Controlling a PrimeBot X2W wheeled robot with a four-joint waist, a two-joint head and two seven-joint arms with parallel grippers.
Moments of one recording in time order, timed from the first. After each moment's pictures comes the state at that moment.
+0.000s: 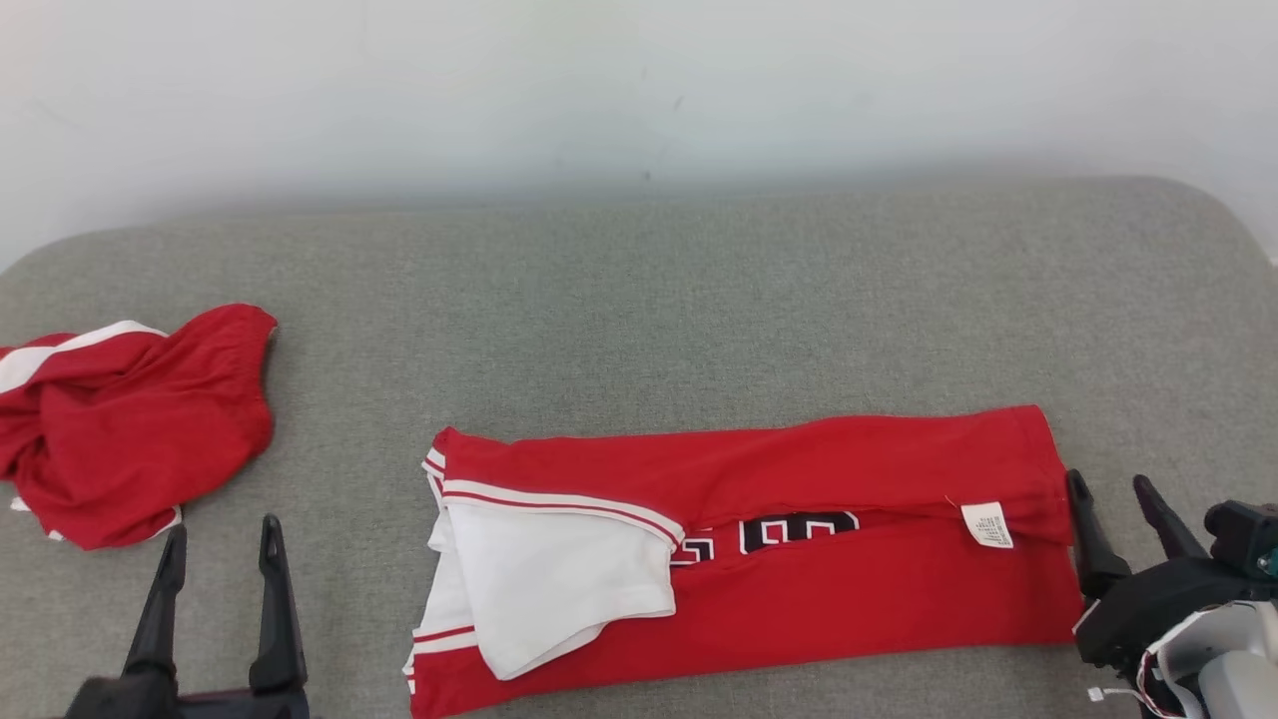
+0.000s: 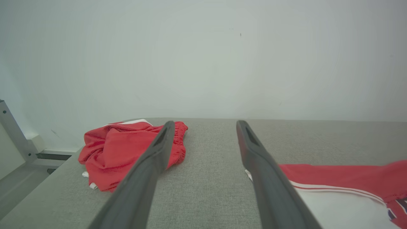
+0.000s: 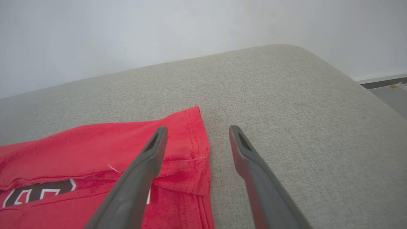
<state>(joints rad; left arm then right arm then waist) 0.00 0.26 -0.09 -0.01 -0.33 0.10 -0.26 -0.25 -0.36 0.01 0.54 0.47 0.13 -0.13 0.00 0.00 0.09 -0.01</state>
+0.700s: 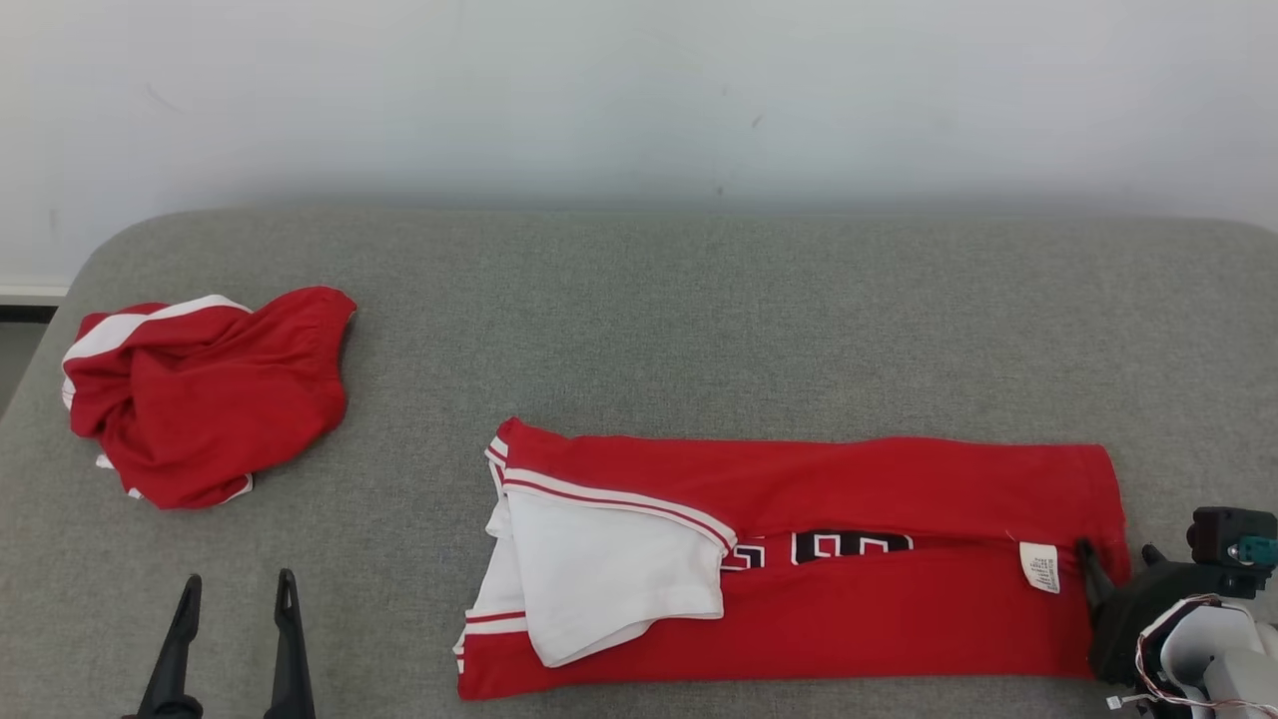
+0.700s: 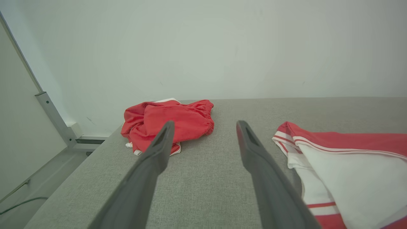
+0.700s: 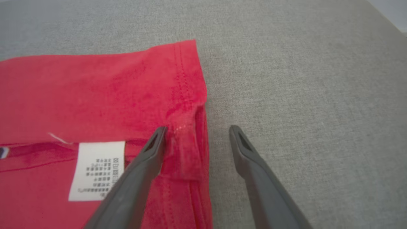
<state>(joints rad) 0.08 0.19 -0.01 0.03 -0.17 0.03 -0.26 -0.38 -0.39 0.00 0.88 0.37 0.13 0.03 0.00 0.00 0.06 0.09</state>
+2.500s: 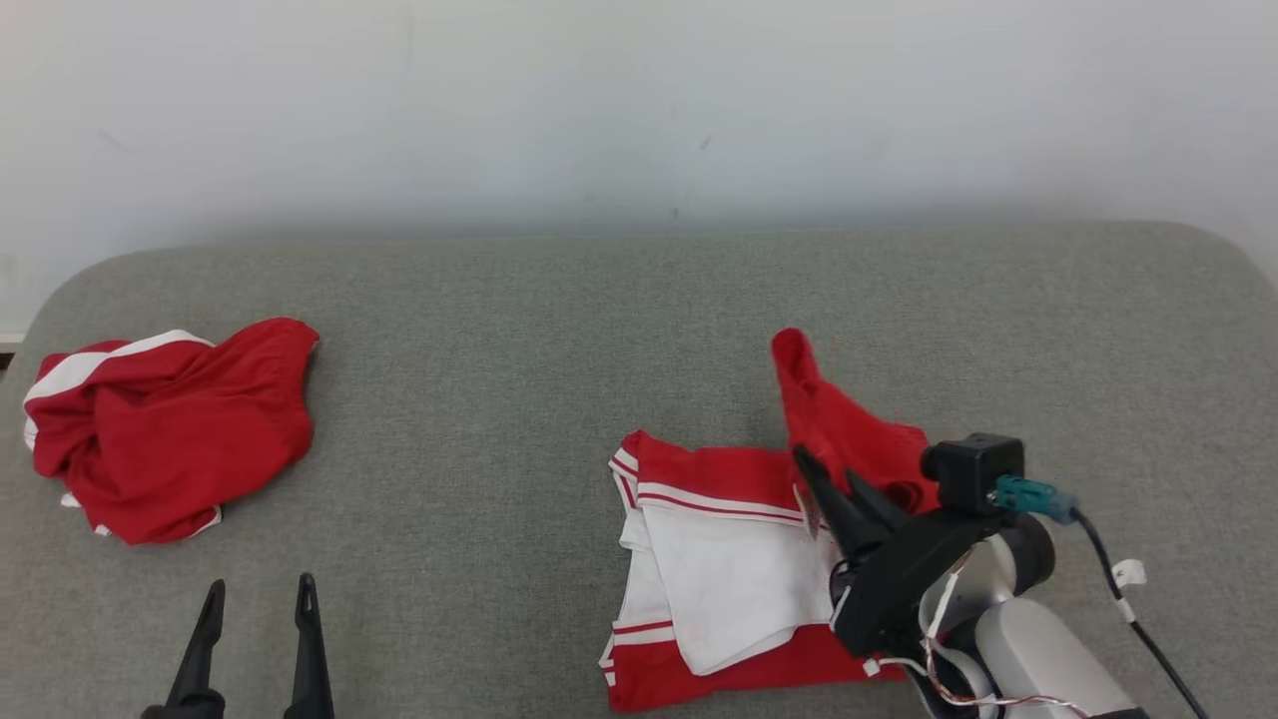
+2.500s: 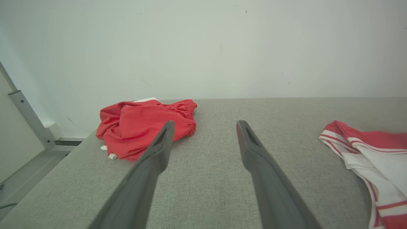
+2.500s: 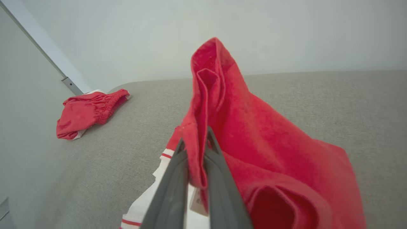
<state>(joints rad) 0.05 0.12 0.04 0.10 -0.11 -0.04 -0.26 -0.34 -0.23 0.33 0.31 0.52 0.13 0.11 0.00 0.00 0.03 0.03</state>
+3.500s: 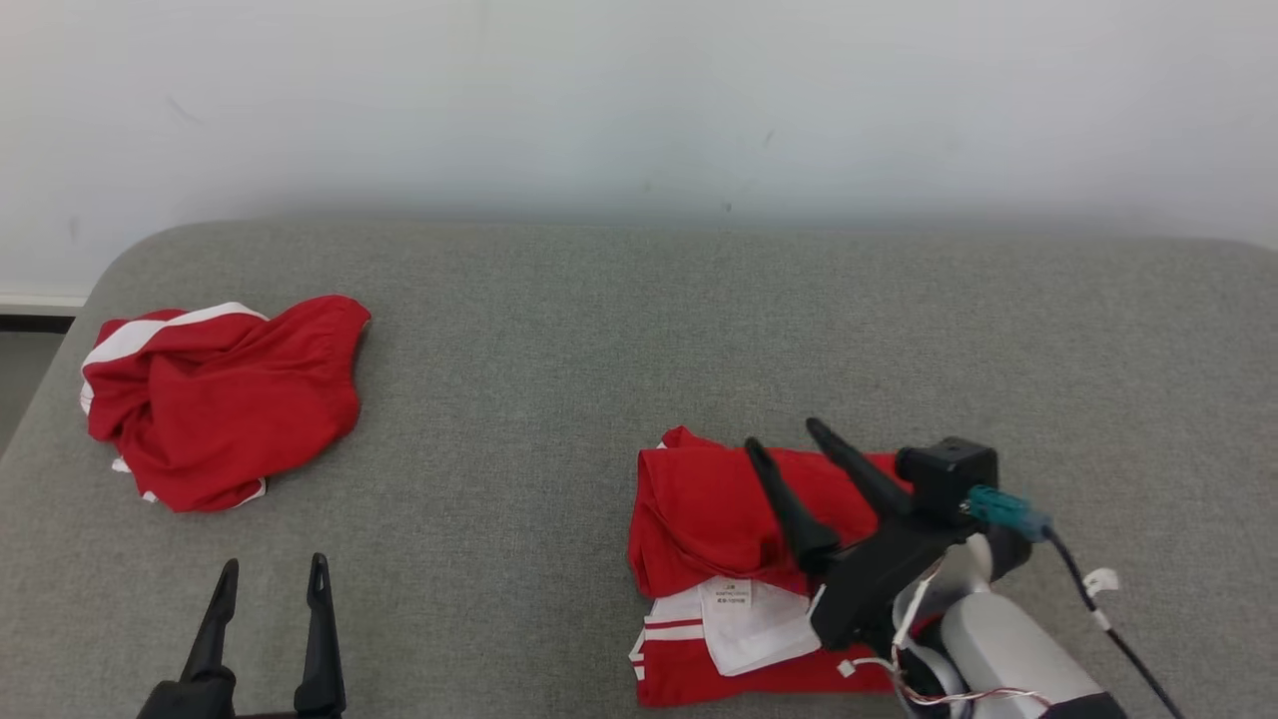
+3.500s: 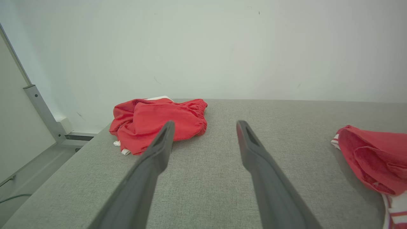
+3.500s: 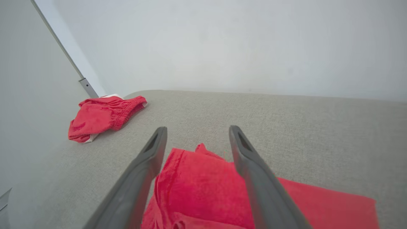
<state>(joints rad) 0.00 0.09 0.05 0.15 -0.10 -0.06 -0.26 -0.39 -0.17 0.42 0.42 0.46 0.13 -0.04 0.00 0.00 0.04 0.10</state>
